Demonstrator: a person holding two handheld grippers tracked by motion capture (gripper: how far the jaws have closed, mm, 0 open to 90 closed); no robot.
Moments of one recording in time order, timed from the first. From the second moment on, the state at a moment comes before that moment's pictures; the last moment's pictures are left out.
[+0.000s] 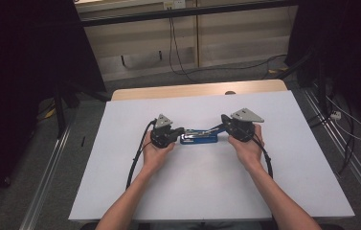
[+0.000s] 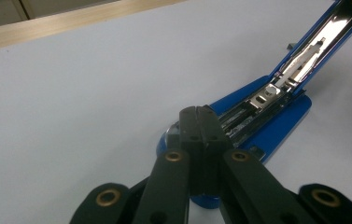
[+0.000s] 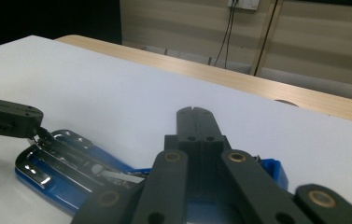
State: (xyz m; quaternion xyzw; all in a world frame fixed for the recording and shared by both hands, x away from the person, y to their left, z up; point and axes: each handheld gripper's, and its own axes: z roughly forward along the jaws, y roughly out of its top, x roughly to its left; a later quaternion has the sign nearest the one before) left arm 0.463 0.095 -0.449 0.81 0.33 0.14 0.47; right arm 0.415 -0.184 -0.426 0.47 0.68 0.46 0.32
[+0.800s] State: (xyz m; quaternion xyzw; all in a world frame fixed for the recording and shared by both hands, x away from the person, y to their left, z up) left arm 0.464 0.096 -0.449 0.81 0.33 0.14 0.47; right arm 0.407 -0.210 -0.438 0.48 0.69 0.45 0.29
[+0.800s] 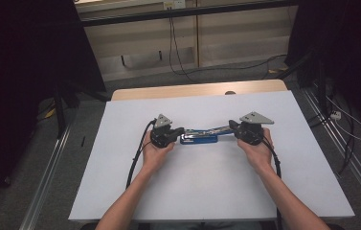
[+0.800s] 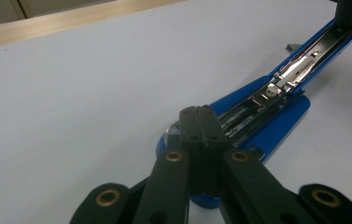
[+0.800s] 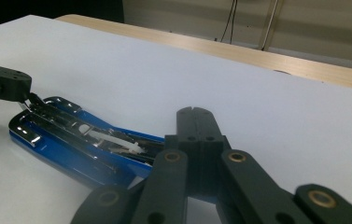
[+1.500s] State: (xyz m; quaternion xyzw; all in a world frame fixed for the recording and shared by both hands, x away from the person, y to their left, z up) left arm 0.464 0.096 -0.449 0.80 0.34 0.13 0.47; right arm 0.407 -0.214 -0.447 0.48 0.71 0.43 0.28
